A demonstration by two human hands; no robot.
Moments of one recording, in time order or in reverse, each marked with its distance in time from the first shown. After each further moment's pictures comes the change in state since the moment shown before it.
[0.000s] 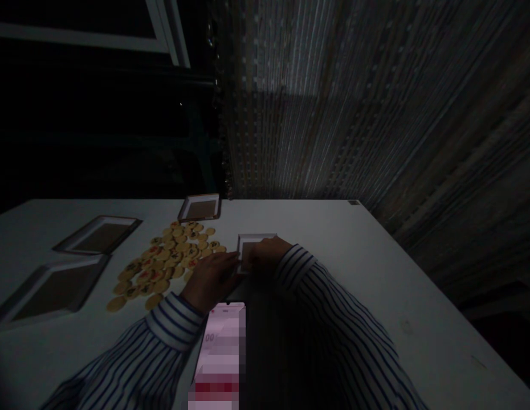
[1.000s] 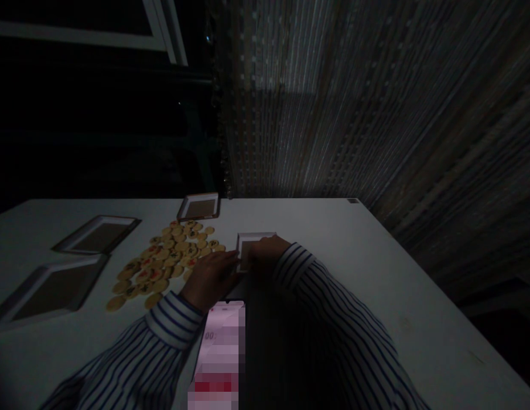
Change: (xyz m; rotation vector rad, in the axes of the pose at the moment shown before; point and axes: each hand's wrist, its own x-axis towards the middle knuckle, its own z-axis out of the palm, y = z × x) left_hand 0.000 0.001 0.000 0.042 -0.016 -0.022; right_hand 0.000 -0.002 -0.002 -0.010 -0.032 0.008
